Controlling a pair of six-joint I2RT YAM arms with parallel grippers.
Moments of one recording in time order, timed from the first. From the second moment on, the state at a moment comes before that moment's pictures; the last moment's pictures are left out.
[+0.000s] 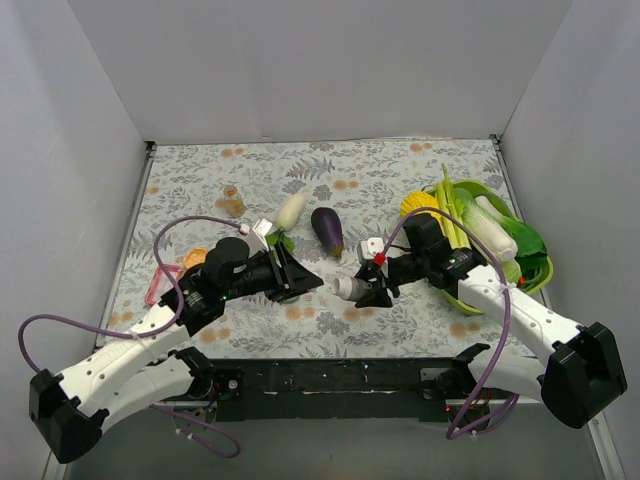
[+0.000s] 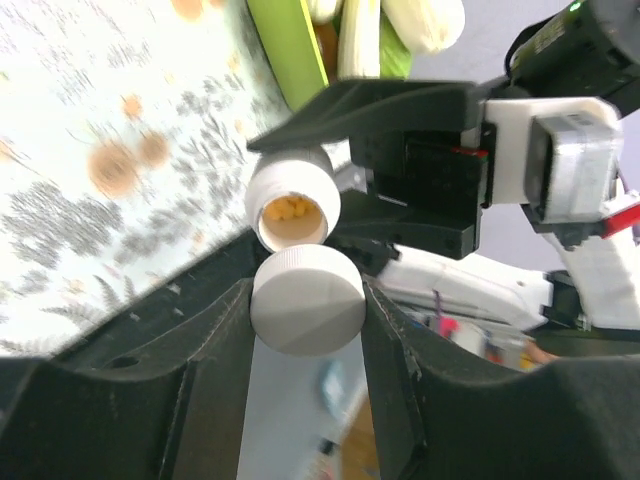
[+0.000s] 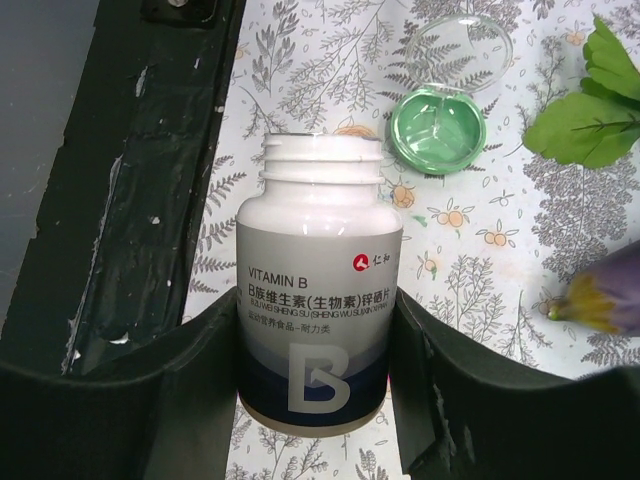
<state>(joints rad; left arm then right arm) -0.77 0.87 0.67 -0.19 0.37 -1.23 0.59 1.13 0.76 -0.41 -0.98 -0.68</state>
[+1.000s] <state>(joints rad) -0.08 1.18 0.74 -0.41 0.06 -0.74 0.56 1.10 0.74 -0.41 -0.99 -0.68</state>
